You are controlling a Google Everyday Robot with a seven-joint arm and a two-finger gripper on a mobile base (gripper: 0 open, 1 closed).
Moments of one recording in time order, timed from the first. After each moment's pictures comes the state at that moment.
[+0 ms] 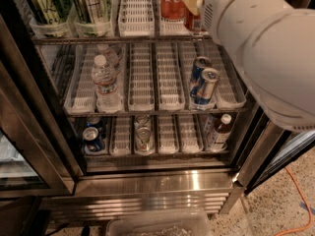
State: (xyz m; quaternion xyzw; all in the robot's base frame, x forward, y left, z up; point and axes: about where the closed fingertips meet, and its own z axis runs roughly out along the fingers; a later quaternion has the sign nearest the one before) arm 0.565 -0.097 1.137 -0.09 0.64 0.01 0.76
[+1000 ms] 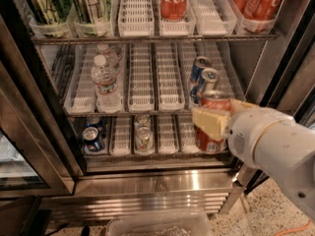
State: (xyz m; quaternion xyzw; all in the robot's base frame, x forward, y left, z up) arm 0.459 -0.137 0.925 -0.11 0.81 0.09 0.56
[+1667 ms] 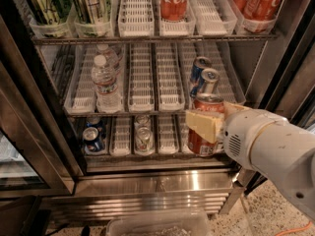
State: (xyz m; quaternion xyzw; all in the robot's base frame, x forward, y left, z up) arm 0.452 -0.121 0.919 -0.12 0.82 0.12 0.55
